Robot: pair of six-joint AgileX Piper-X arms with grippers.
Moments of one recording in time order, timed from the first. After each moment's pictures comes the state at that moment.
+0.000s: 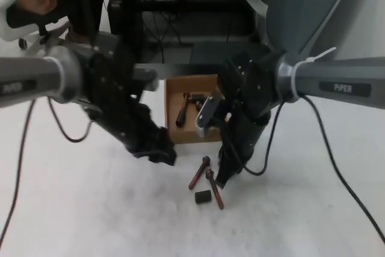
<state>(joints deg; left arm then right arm) -20.9 101.5 -63.6 32.5 27.1 10.5 28.6 113.7 -77.5 43.0 0.0 -27.2</state>
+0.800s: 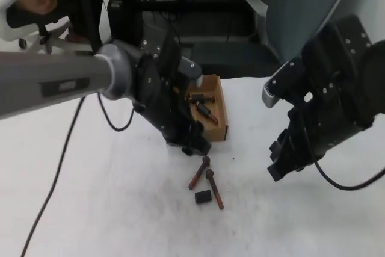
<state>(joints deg) -29.3 108.8 -73.1 30.2 19.9 13.0 22.4 80.6 -55.1 42.5 -3.4 -17.1</state>
